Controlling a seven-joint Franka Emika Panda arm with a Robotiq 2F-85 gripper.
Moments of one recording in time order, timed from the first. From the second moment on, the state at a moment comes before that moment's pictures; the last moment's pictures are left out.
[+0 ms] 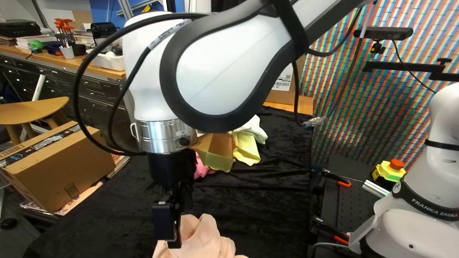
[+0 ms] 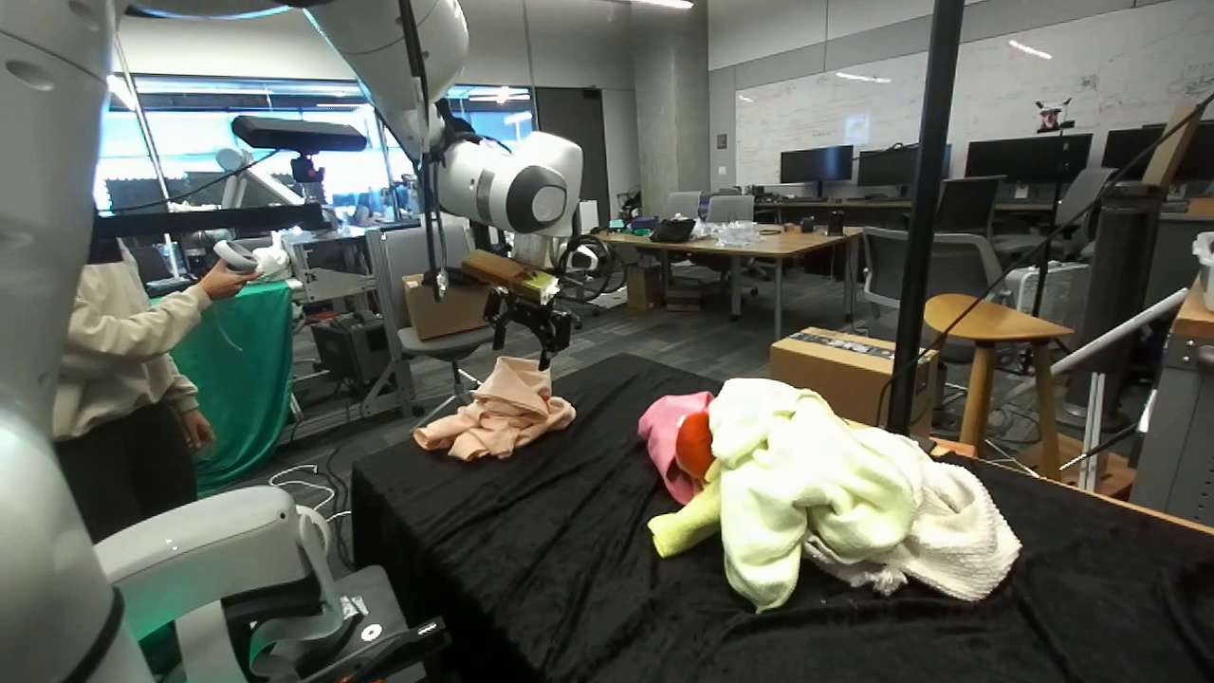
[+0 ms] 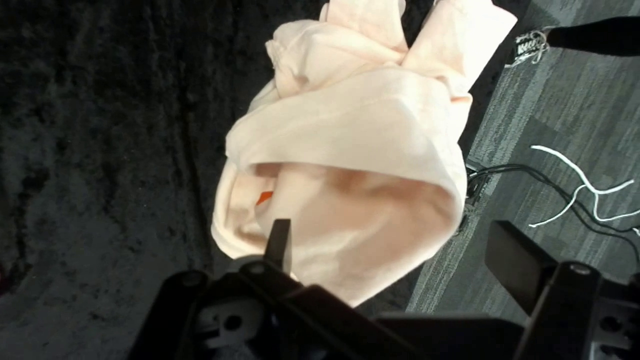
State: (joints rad) arm 0.31 0.35 0.35 -1.92 0.19 2.21 -0.01
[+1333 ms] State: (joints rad) arm 0.32 0.47 0.35 -1.90 0.19 2.21 -0.01
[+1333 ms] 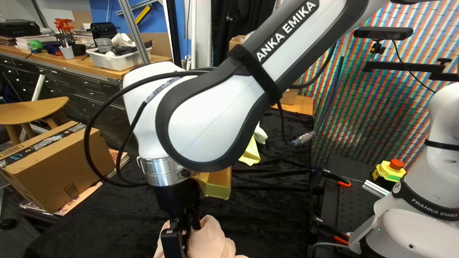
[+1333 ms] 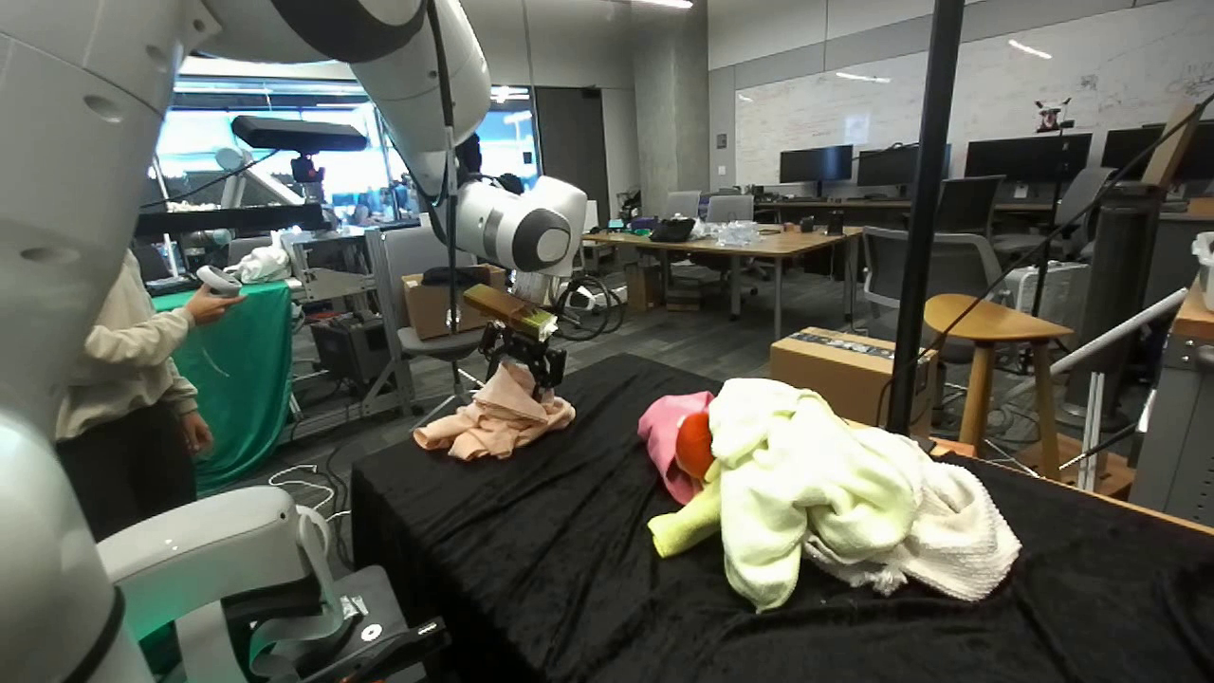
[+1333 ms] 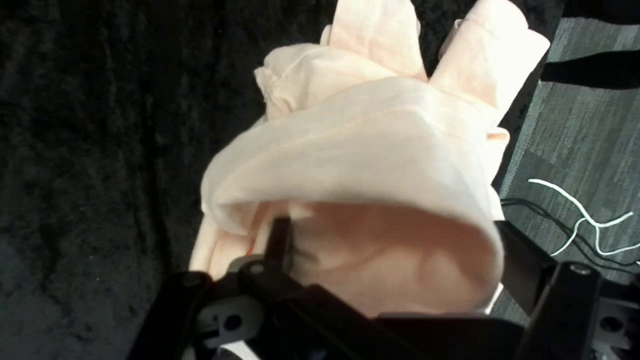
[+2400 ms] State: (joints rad) arm 0.33 0.48 0.34 -1.90 0.18 2.23 -0.04
